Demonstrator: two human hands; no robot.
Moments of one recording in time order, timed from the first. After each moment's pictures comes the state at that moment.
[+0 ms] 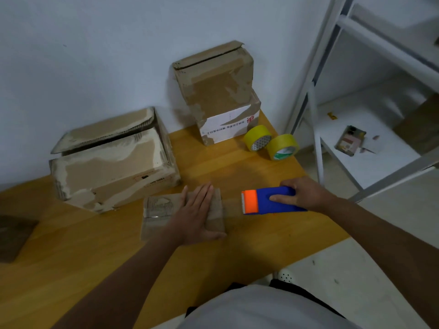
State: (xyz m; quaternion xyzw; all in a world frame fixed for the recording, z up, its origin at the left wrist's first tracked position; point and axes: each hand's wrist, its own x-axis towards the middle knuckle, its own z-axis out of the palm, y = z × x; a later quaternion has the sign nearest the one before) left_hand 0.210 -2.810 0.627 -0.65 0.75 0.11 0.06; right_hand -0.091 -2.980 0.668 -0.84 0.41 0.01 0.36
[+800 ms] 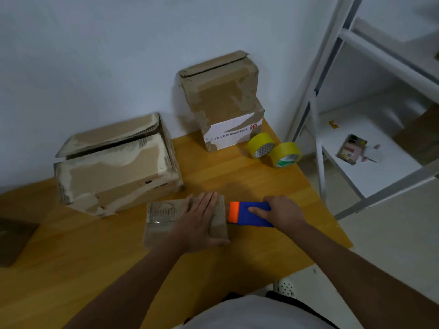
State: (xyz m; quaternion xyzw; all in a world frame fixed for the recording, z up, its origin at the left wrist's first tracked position) left_hand 0.205 -2.810 0.633 -0.66 0.74 0.11 0.06; right_hand -0.031 -2.934 0.650 -0.82 0.52 0.06 0.25
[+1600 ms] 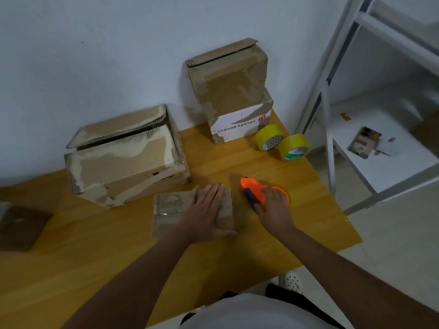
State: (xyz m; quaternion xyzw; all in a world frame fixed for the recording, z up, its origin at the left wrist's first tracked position) left_hand 0.204 -2.810 0.633 -0.67 0.74 0.09 0.08; right_hand -0.007 -2.901 0.627 -0.78 0.54 -0.02 0.31
